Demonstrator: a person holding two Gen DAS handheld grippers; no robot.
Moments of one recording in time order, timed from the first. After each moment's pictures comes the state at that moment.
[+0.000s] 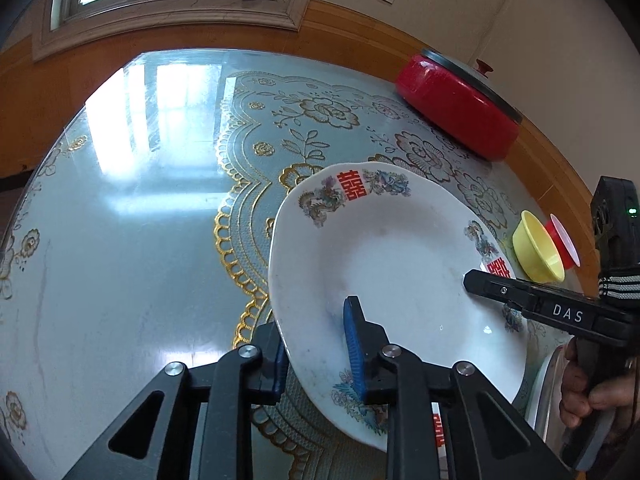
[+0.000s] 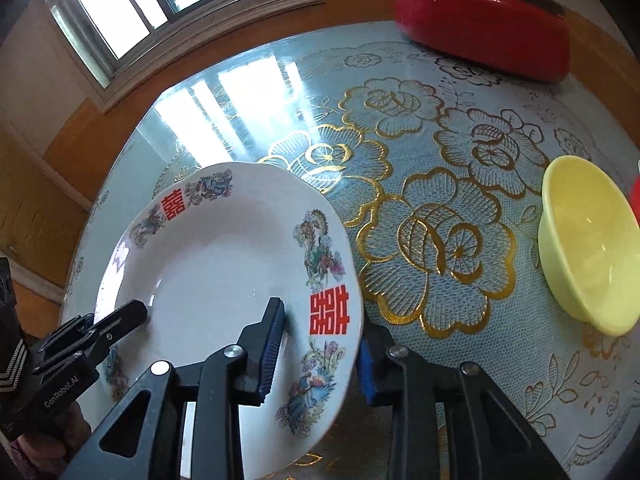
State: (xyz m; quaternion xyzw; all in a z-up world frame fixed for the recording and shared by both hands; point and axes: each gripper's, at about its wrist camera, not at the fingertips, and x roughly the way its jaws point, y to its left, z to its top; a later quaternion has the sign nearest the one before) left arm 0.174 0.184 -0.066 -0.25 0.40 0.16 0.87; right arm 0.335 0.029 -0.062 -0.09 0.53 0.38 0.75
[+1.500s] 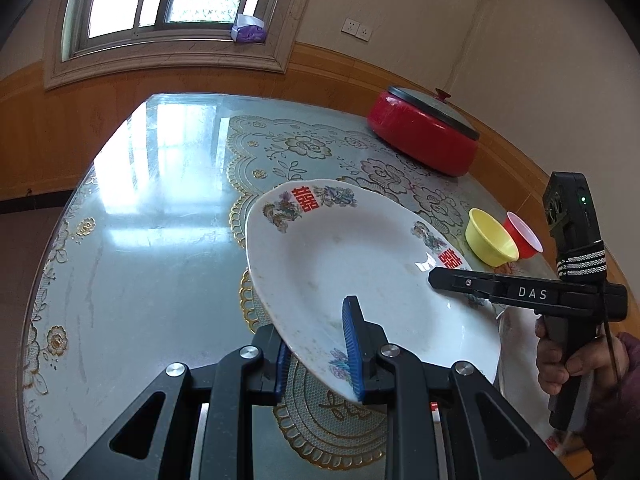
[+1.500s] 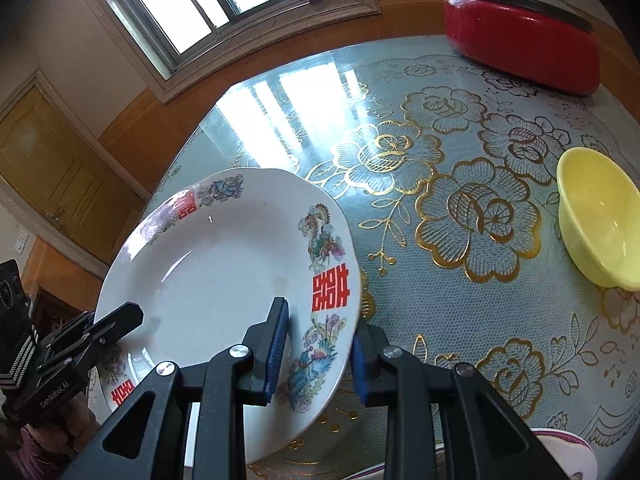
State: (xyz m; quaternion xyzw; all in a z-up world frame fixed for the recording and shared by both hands) left arm 0.101 0.138 -0.026 -0.22 0.33 0.16 0.90; right arm 0.271 -0.047 -0.030 -0.07 0.49 0.47 0.73
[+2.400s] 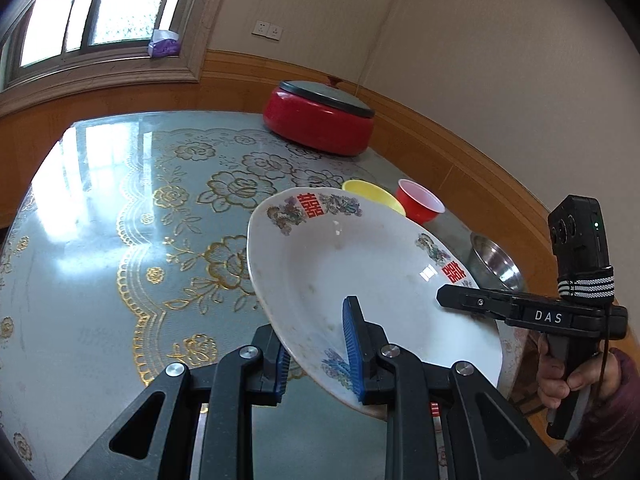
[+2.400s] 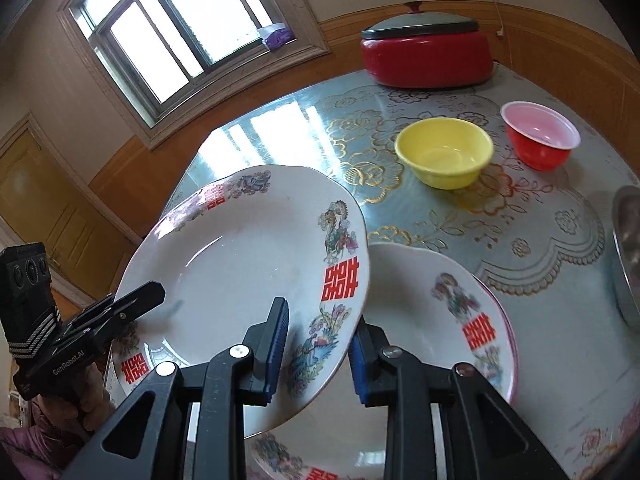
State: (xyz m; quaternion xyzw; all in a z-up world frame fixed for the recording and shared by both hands) left arm 0.100 0.022 0.012 -0.19 0.32 0.03 0.93; right arm 0.214 -0.222 0.025 0.00 0.47 0.41 0.78
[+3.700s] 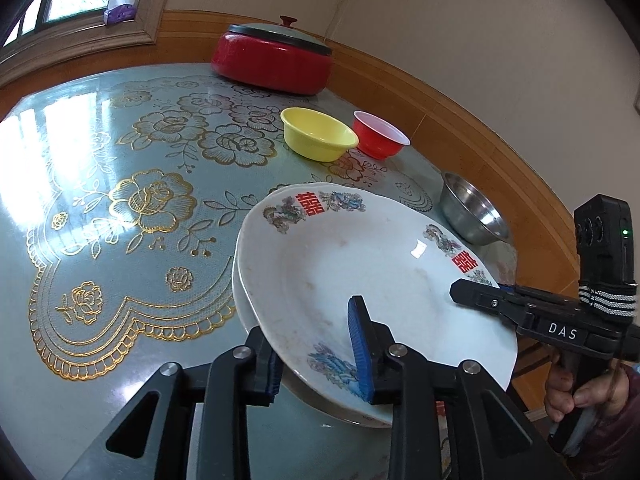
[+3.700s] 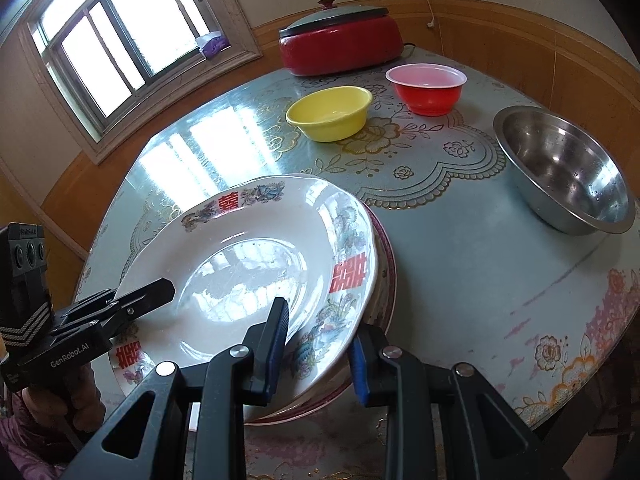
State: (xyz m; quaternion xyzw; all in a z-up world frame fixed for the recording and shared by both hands) left arm 0.135 -0.036 -0.034 -0.19 0.39 -0.03 0.90; right arm 0.194 -0.296 -0.005 -0.02 0.47 0.32 0.83
